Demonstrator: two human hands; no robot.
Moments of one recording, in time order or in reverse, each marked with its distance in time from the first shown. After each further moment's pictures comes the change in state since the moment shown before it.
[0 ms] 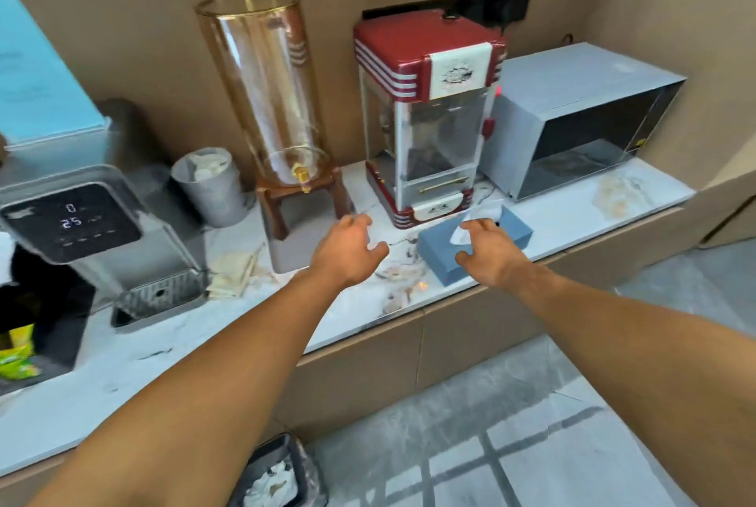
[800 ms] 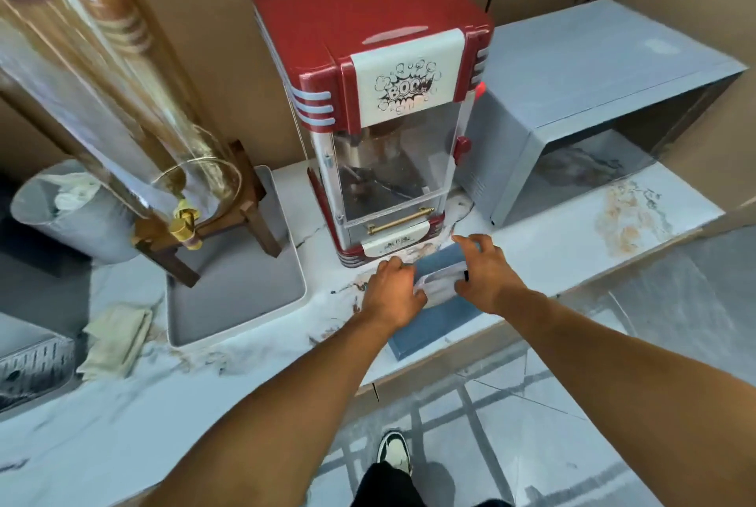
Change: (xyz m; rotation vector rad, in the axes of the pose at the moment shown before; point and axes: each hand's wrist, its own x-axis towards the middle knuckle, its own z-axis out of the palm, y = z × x) left_hand 0.202 0.095 0.175 0.024 -0.234 0.073; right_hand 0.193 0.130 0.014 0.054 -0.136 0.034
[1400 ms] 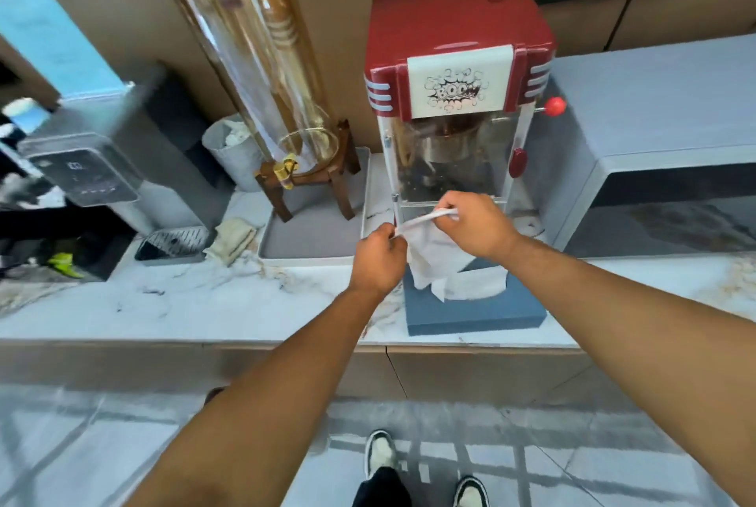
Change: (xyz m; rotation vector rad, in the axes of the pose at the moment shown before) left_hand -0.073 0.041 -0.054 -0.467 0.580 -0.516; right_hand 0.013 -0.070 -0.073 0.239 -0.050 -0.609
